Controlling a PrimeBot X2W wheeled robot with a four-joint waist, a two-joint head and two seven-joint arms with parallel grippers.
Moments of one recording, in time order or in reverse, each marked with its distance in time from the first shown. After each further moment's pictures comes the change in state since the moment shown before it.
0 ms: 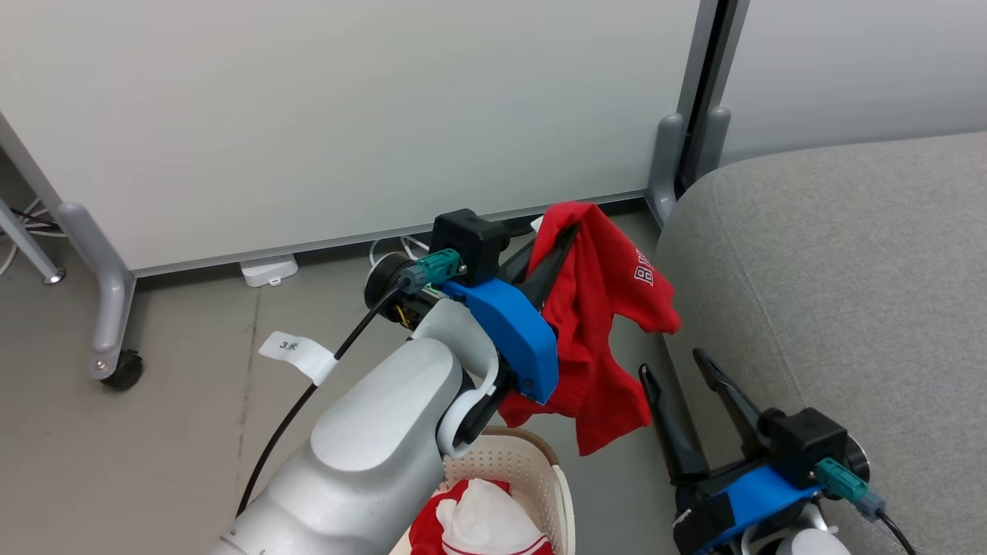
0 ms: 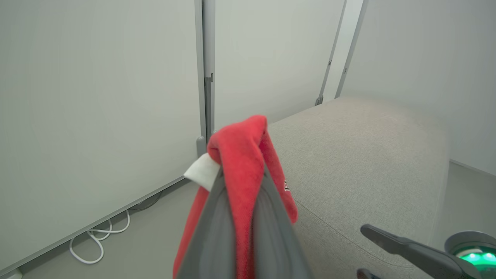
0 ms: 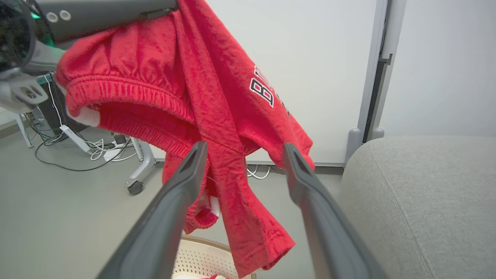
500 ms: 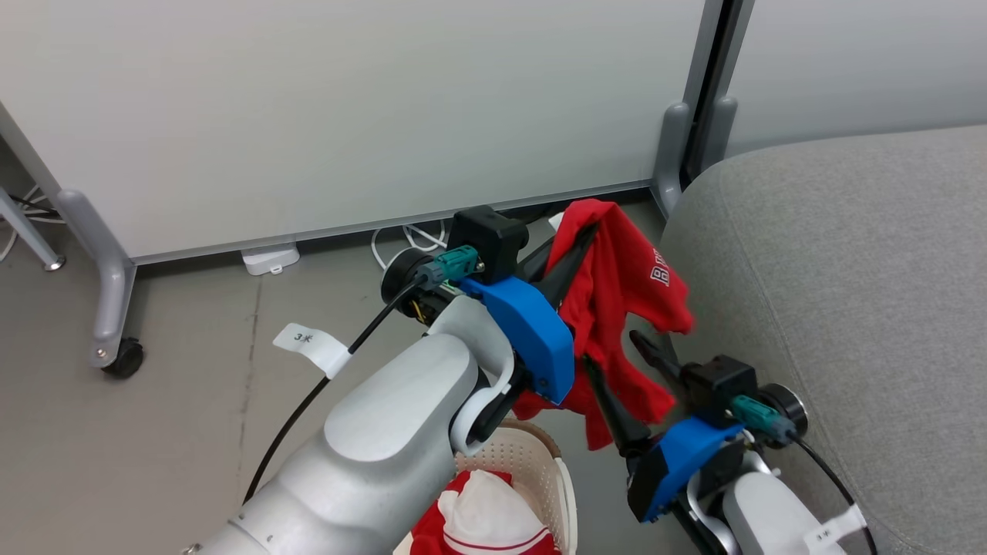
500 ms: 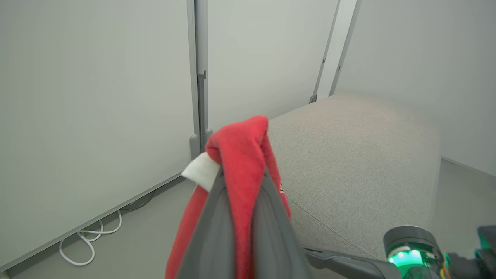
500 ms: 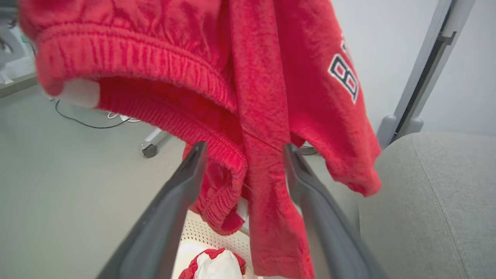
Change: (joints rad) left arm -0.046 0.000 -0.096 0.013 -0.082 0.021 -0.032; right arm -0.196 0.000 0.126 0.225 0.004 0.000 0.071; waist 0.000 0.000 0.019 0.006
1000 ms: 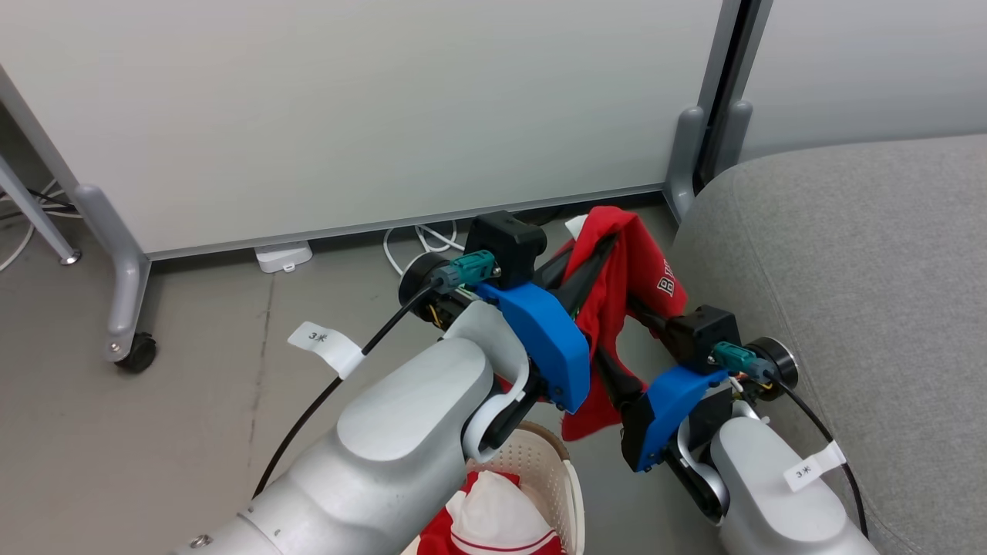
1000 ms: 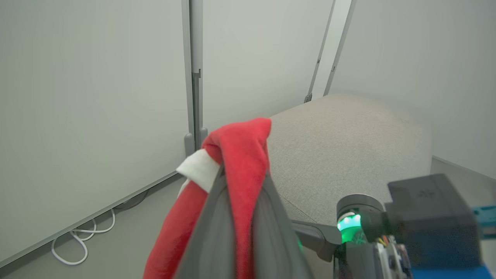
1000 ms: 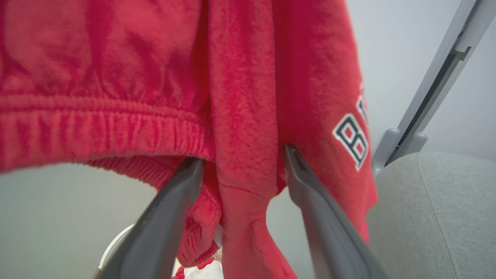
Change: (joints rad) left arm -0.030 0.000 -0.085 -0.003 -0.083 0.010 -0.022; right arm -0.203 0.000 0.047 0.253 0.016 0.000 -0.048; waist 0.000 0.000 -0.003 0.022
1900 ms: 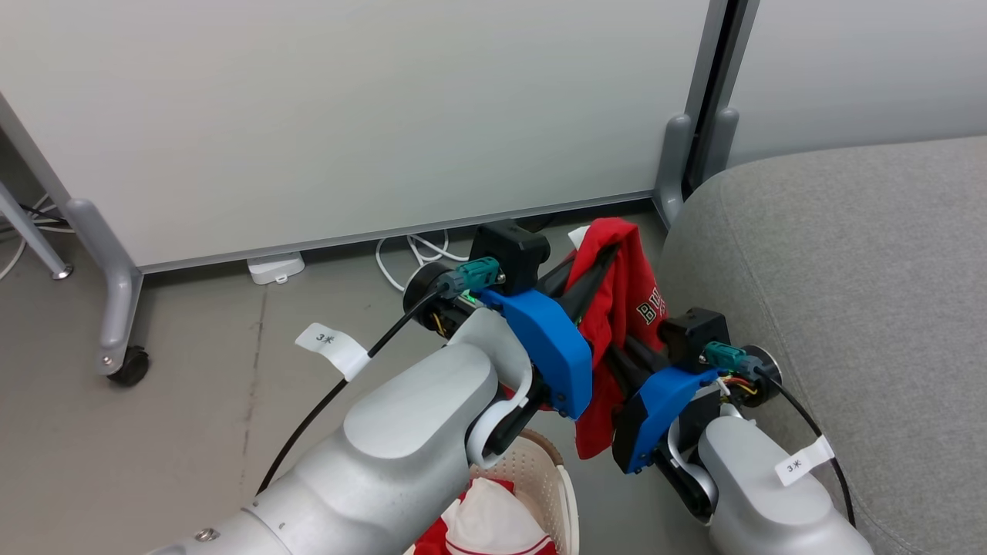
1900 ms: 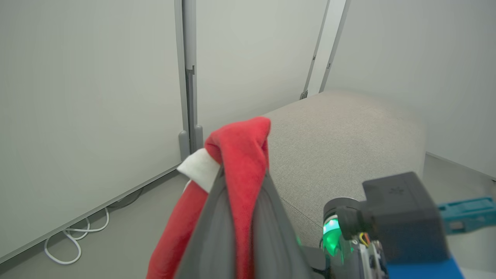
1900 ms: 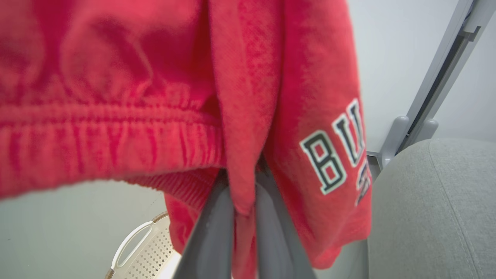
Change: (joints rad) left arm -0.026 0.000 -0.086 0.034 -0.086 0.015 -0.034; right arm -0.082 0.000 0.115 0.175 0.147 0.000 -0.077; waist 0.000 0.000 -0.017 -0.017
